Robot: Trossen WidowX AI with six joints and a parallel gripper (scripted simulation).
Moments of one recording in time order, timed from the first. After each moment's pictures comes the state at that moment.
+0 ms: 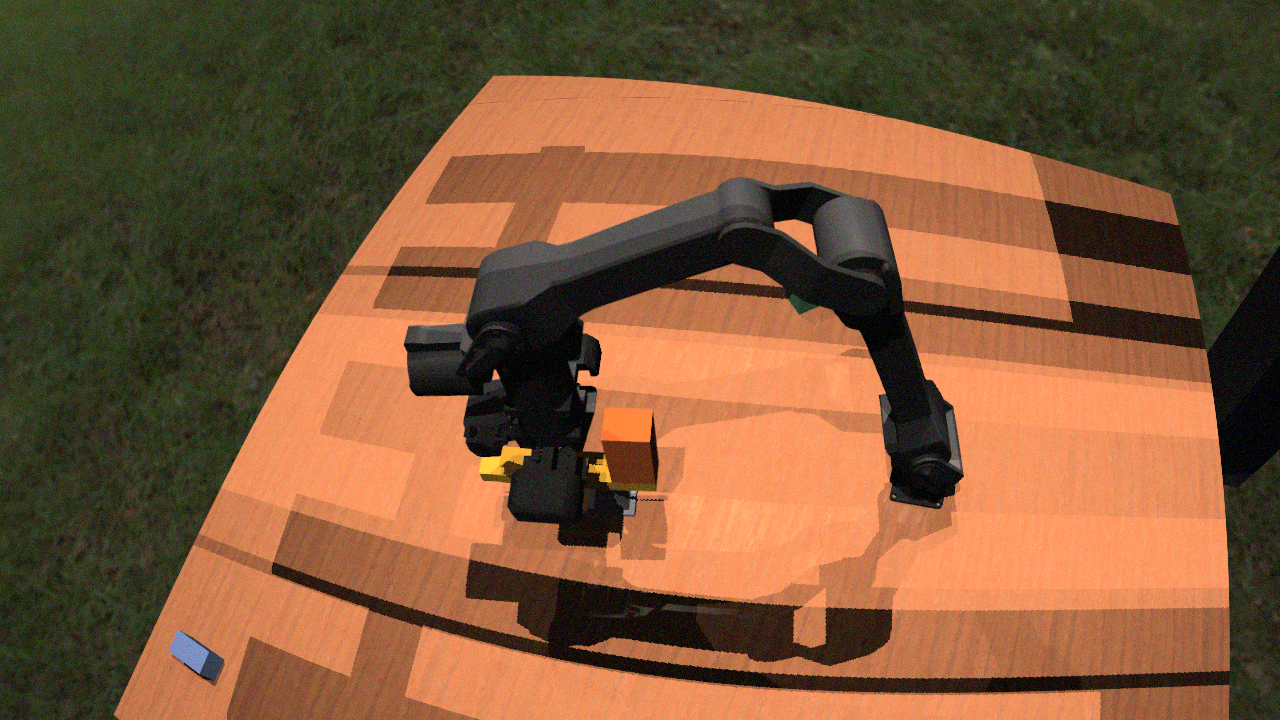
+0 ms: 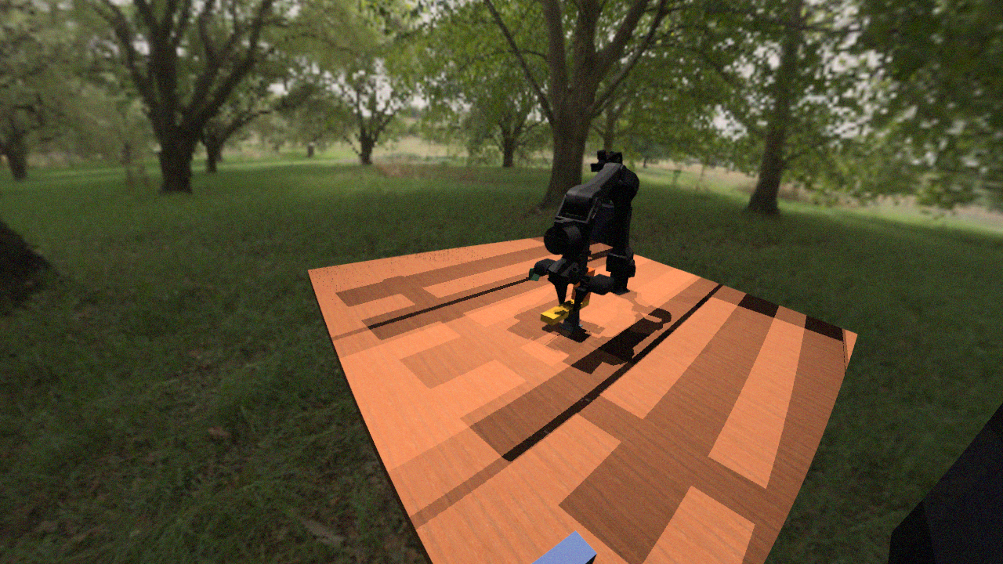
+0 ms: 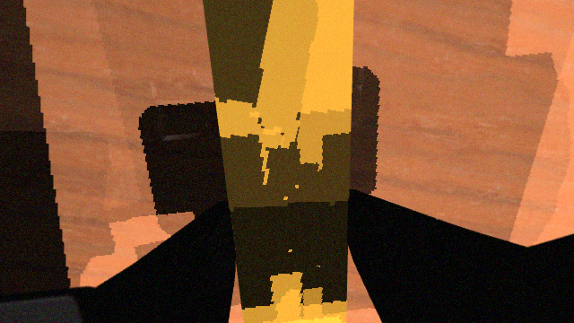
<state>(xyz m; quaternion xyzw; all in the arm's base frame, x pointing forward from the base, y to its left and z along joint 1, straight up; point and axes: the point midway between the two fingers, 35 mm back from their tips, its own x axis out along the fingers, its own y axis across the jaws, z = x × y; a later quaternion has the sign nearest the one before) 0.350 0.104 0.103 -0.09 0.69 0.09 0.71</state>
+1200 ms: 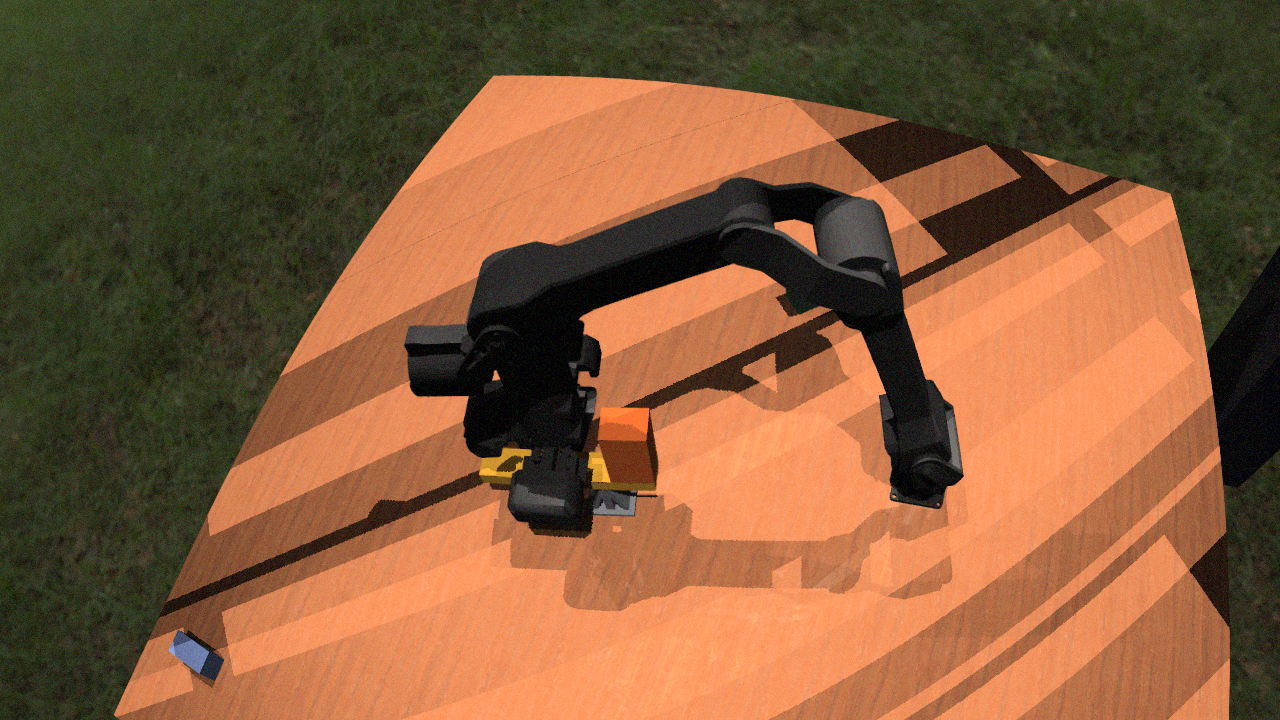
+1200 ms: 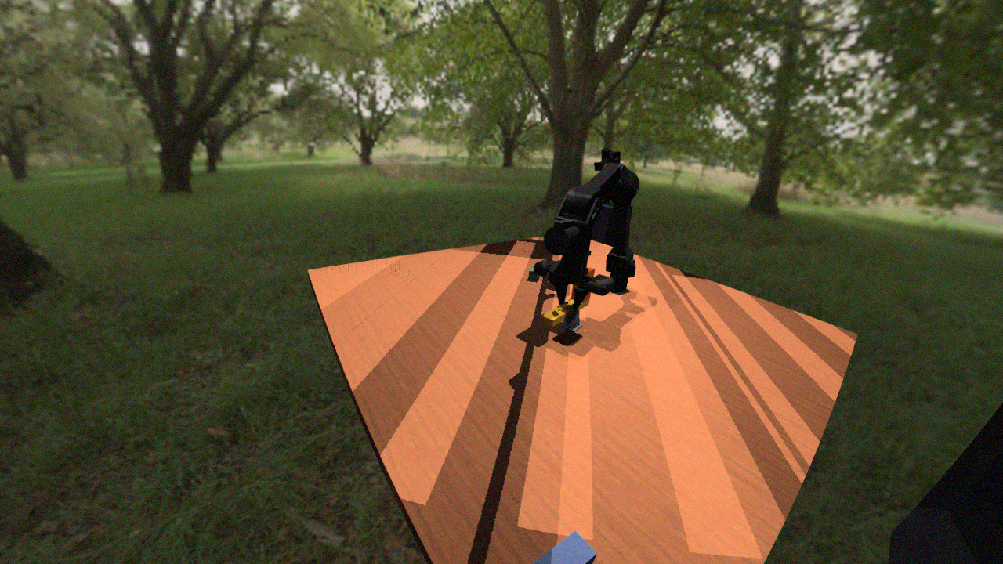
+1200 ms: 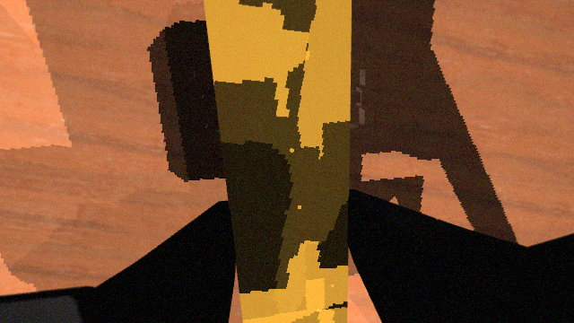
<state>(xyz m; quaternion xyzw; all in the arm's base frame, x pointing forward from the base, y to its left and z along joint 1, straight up) 0.351 0.104 0.102 -0.09 0.69 0.09 0.71</state>
